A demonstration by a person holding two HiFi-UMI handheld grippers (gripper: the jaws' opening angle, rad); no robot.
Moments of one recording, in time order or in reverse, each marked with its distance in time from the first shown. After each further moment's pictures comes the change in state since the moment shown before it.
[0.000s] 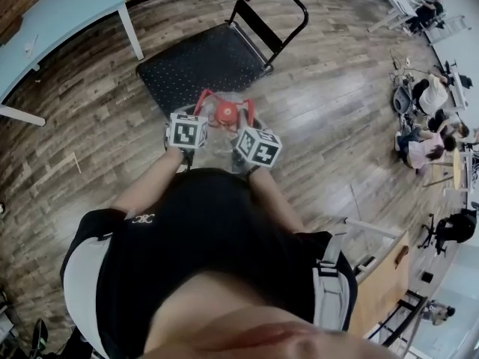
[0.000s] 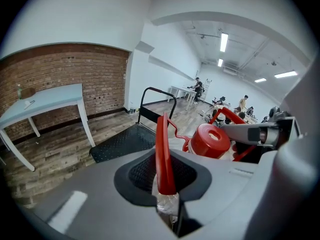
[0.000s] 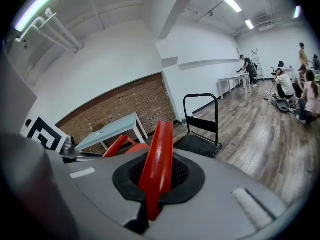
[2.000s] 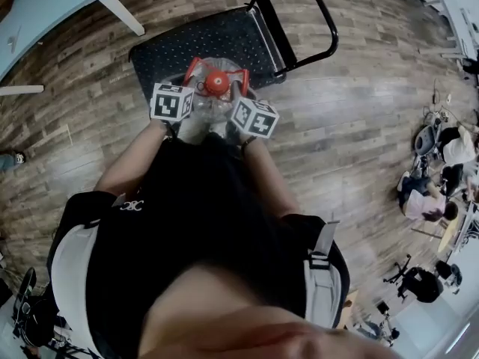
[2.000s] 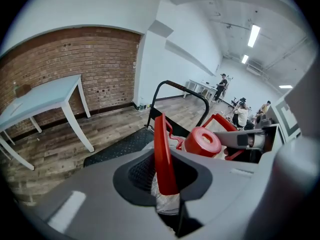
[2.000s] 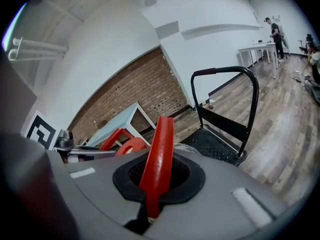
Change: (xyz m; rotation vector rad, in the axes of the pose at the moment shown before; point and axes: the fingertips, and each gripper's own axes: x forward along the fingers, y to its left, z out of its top) left arm 0.250 0.074 0.178 -0.130 0.104 0.123; right arm 0.307 -0.121 0.125 0.031 0.268 0.221
